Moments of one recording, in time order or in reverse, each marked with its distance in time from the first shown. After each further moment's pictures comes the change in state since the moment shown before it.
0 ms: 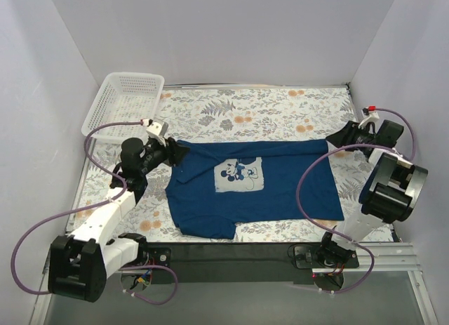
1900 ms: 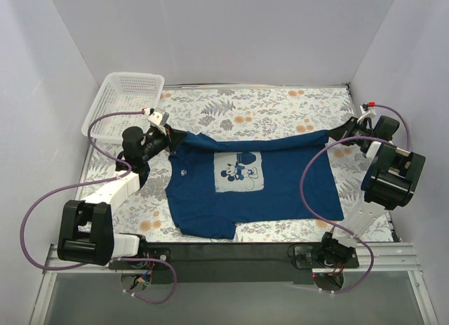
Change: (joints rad) left arm 0.064 0.236 0.078 0.261 0.111 0.025; right arm 0.014 0.127 0.070 0.141 -0.060 0.151
